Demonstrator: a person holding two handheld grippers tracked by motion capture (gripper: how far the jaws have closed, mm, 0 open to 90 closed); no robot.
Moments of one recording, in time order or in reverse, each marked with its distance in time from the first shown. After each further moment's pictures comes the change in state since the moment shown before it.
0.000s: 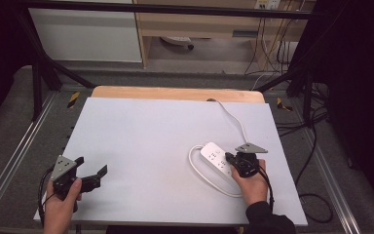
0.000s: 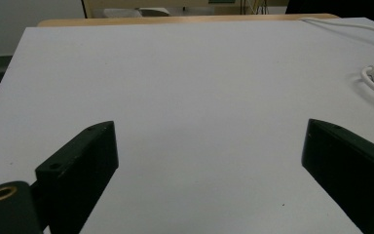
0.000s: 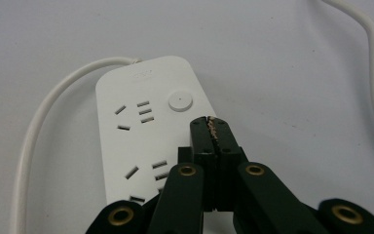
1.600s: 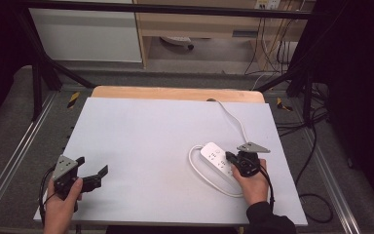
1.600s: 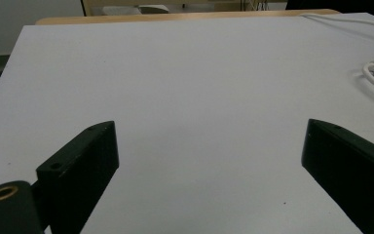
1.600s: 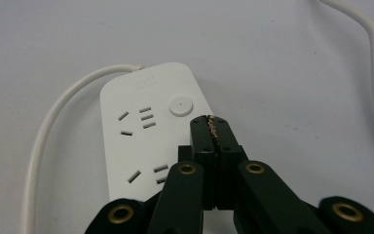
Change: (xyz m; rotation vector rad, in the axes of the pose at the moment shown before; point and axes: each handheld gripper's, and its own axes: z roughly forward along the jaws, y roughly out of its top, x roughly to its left) left arm -0.001 0.000 0.002 0.010 -0.001 0.008; right arm -0.004 0.001 -0.001 -0.023 0.027 0.032
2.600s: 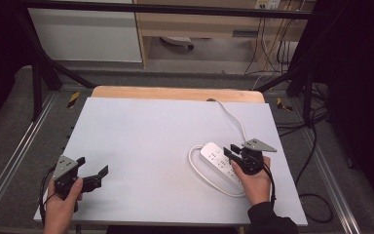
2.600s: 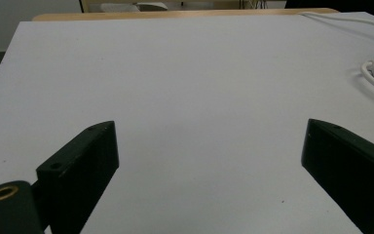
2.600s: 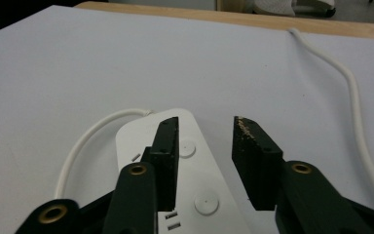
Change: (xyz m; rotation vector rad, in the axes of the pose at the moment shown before) left arm 0.000 -0.001 0.001 0.012 -0.006 -0.004; right arm -0.001 0.014 -0.015 -0.126 0.016 0.013
